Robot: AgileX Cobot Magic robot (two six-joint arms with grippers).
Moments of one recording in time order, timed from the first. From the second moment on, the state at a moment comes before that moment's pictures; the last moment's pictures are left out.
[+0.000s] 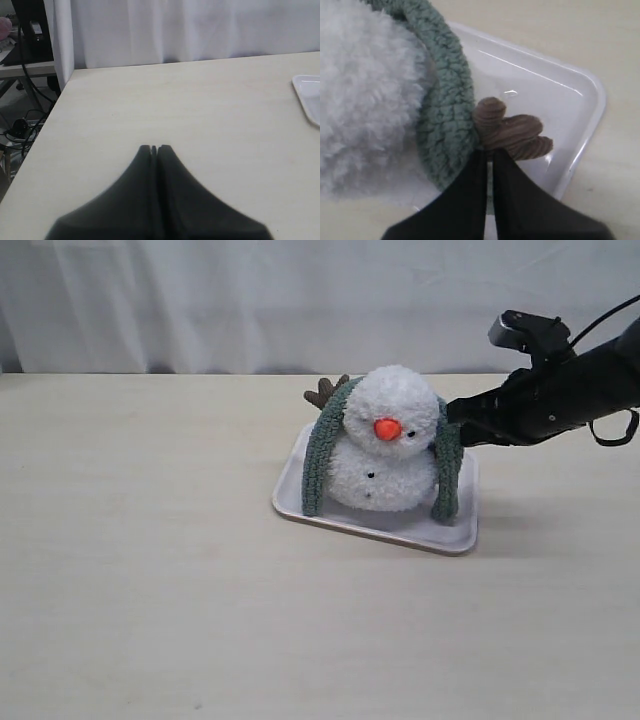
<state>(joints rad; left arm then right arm) -0.01 0.00 0.00 -0.05 0.34 0.14 0.04 1.82 -1.16 0.74 0.54 -0.67</state>
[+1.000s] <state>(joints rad) -0.01 0.00 0.00 -0.05 0.34 0.14 0.04 1.58 -1.10 0.81 0.81 -0.82</state>
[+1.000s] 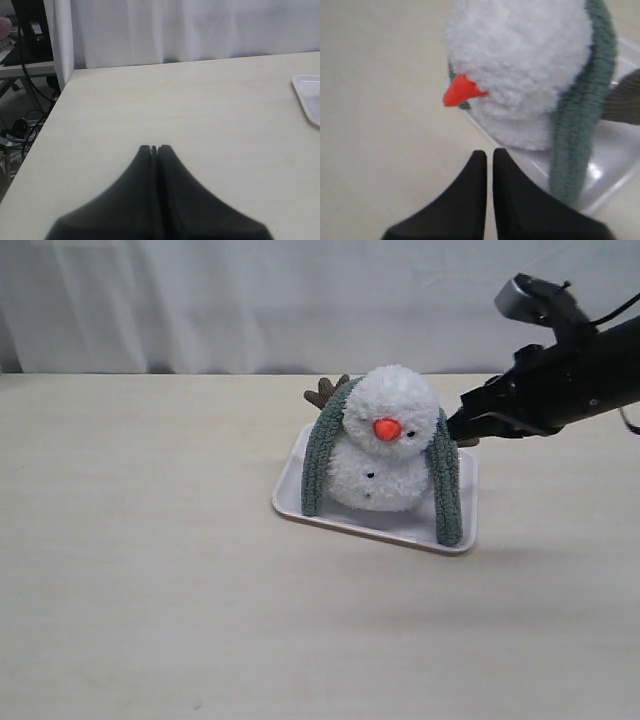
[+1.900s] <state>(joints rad) -0.01 0.00 0.00 -0.05 0.34 0.14 0.44 1.55 -1.40 -0.22 0.79 0.05</state>
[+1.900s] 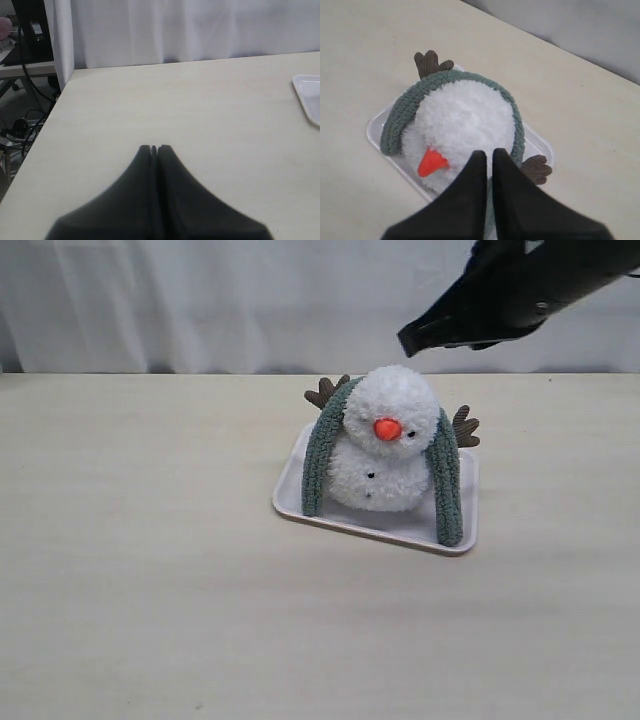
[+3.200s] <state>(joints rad) -0.01 0.00 0.00 -0.05 0.34 0.14 0.56 2.10 -1.83 -0.29 0.83 0.22</state>
